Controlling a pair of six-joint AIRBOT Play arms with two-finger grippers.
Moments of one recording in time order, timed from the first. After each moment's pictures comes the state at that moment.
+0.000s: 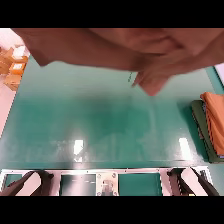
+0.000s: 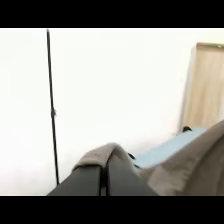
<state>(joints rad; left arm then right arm) 0.48 -0.99 2.15 0.23 -1.19 -1.15 -0.81 -0.88 1.86 -0.17 1.23 1.21</state>
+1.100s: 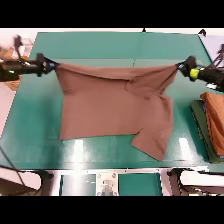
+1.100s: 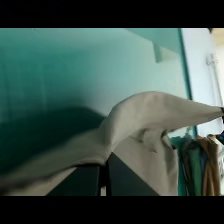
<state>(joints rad) 0.27 -1.72 1.47 0.35 -1.15 -1.01 -0.35 -1.50 1.19 -0.37 0.76 1.09</state>
